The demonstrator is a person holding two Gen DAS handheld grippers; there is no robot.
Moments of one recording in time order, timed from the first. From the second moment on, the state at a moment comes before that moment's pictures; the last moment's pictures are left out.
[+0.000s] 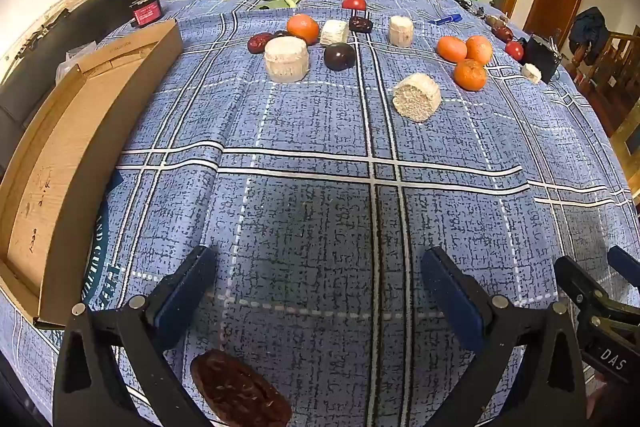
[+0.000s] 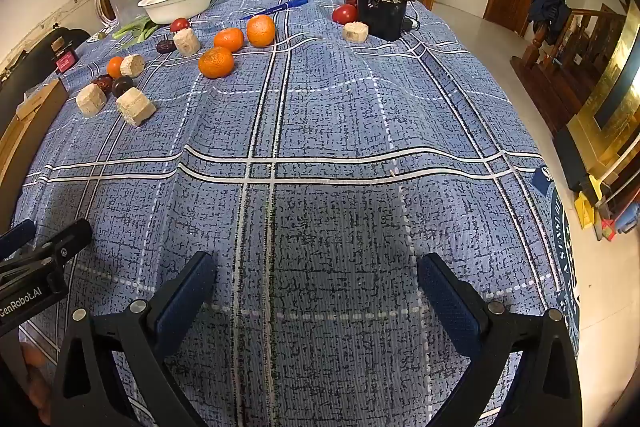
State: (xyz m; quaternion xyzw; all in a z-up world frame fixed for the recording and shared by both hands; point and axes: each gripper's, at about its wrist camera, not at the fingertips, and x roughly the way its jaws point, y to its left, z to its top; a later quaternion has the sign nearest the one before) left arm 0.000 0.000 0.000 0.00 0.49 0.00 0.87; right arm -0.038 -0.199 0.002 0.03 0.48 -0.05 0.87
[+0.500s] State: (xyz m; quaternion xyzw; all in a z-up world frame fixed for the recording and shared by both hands) left arm 0.004 0.000 -0.001 0.00 0.49 0.00 0.87; right arm -0.038 -0.199 0.002 0.03 0.48 -0.05 0.87
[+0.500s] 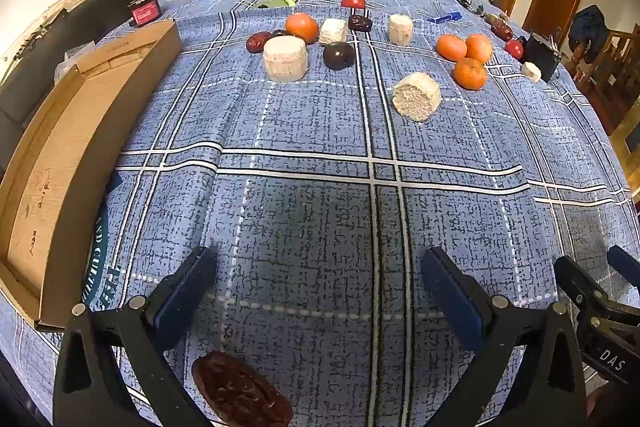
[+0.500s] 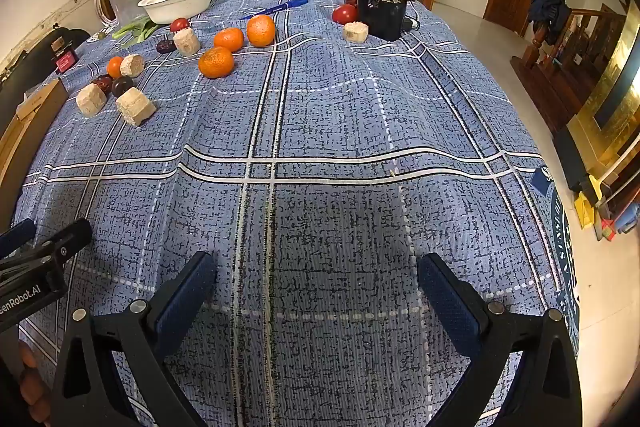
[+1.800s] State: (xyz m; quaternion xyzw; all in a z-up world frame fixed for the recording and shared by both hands) left arm 0.001 0.015 0.020 -0.01 0.46 0.00 0.89; right arm -0.032 -0.188 0.015 0.04 0.48 -0.06 0.87
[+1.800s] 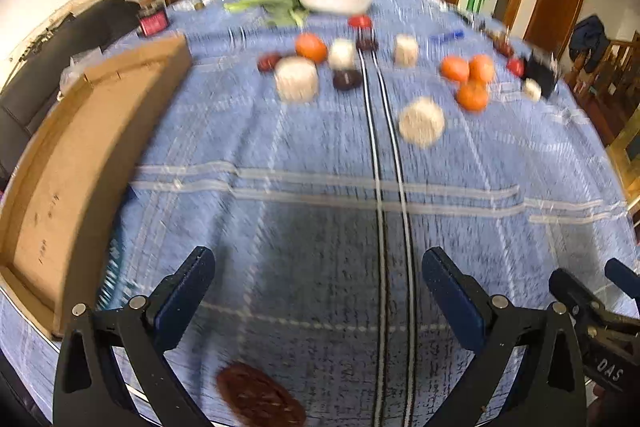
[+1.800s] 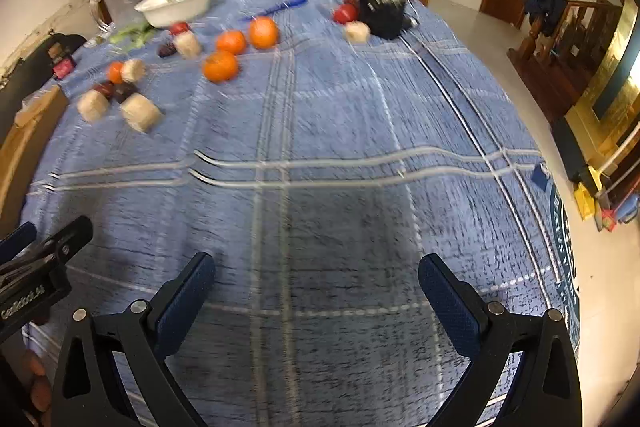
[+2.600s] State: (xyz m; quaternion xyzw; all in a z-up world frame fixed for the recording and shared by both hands) left arm -0.006 0.074 0.088 -0.01 0.41 0.02 0.91; right arm -0.047 -0.123 0.099 0.02 0.41 -0.03 0.91
